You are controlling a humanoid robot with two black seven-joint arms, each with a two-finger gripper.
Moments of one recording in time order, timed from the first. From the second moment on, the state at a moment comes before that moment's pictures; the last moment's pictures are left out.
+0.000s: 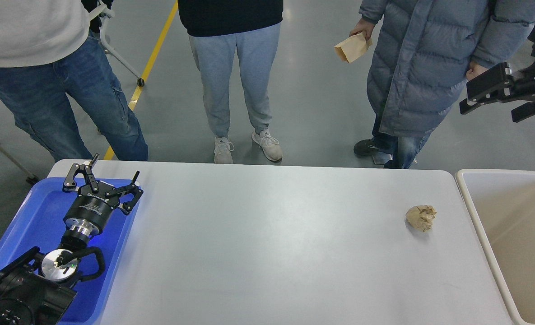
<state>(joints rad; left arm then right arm) -0.51 0.28 -1.02 -0.35 -0.22 -0.79 -0.19 2.32 -0.70 -1.16 1.18 -0.47 0.79 0.13</state>
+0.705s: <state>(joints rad) -0.51 0.28 -1.02 -0.35 -0.22 -0.79 -0.19 2.34 -0.70 -1.14 1.18 -0.47 0.79 0.14</state>
